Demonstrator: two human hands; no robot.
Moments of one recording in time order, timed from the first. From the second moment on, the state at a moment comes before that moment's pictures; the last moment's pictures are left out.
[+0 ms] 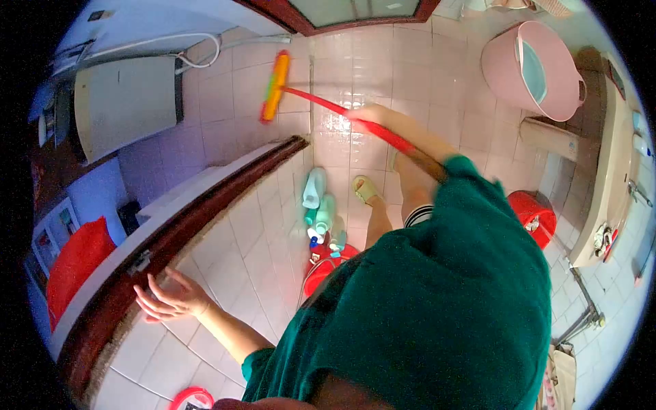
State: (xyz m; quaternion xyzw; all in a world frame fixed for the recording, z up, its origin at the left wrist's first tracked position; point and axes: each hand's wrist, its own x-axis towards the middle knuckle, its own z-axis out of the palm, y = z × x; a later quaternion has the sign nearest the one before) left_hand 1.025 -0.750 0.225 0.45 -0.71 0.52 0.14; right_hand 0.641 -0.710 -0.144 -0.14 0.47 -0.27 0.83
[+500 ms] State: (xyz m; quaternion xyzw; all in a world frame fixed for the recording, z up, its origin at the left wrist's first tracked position) left_hand 1.012 -0.758 0.222 0.48 -0.67 0.56 0.06; right_hand 0.509 -0.543 0.043 0.08 0.52 -0.36 0.77
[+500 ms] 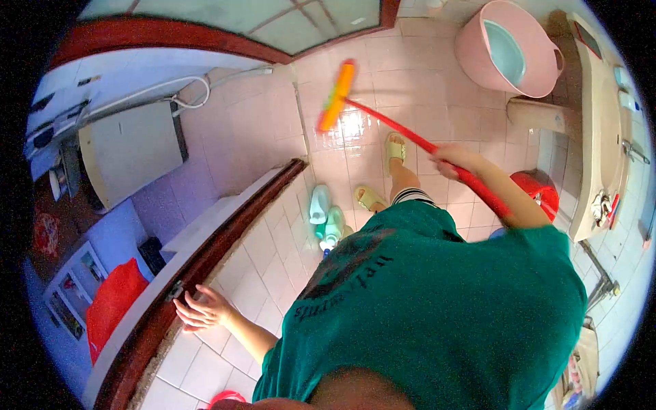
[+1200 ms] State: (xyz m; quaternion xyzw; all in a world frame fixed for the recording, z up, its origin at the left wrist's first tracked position) left_hand 0.825 -0.837 0.175 0.45 -0.80 0.32 0.24; right_hand 0.467 -0.380 0.044 0.33 0.49 -0.54 0.60
